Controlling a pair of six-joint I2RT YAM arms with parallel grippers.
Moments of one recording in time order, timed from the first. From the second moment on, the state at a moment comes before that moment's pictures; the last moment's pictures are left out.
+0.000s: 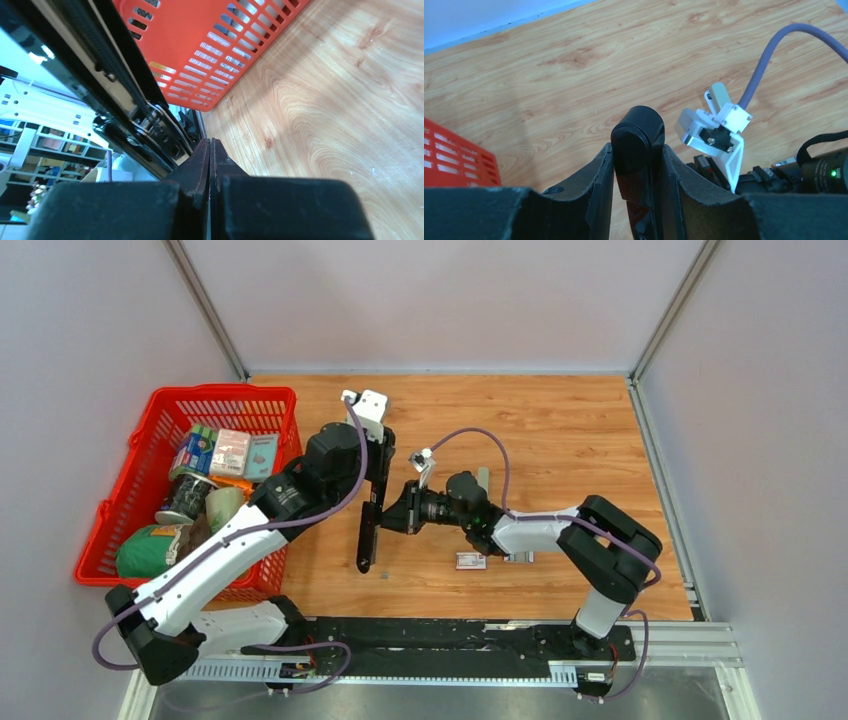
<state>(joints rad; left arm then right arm) -0.79 1.11 1.16 -0.42 -0.35 -0.14 0.91 1.74 0.78 0.87 -0.49 0.87</state>
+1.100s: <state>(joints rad) -0.79 0.99 1.29 -0.50 -0.34 -0.13 1.02 1.23 0.67 0.16 -0.11 0.55</state>
